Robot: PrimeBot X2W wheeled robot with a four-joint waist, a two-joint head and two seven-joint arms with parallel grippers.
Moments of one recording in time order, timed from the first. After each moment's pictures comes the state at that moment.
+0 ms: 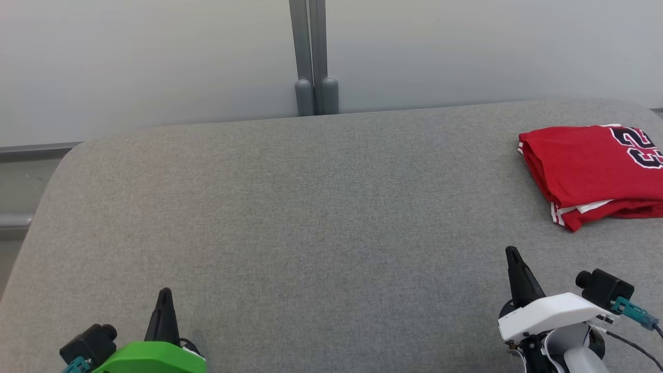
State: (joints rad) left arm 0.02 0.07 -0.06 0.27 -0.72 0.00 -0.13; right arm -0.07 -0.05 0.04 0.31 0.69 0.13 -0.14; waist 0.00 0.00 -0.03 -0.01
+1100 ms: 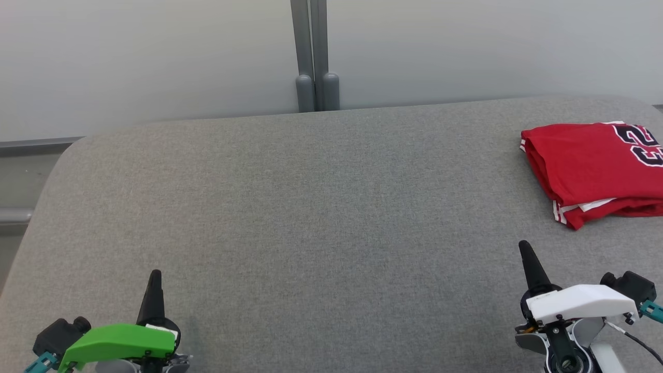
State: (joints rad) left arm -0.03 0.06 0.02 0.26 -1.11 -0.05 -0.03; right arm -0.08 -0.05 -0.03 0.28 1.09 0.13 -0.03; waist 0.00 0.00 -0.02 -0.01
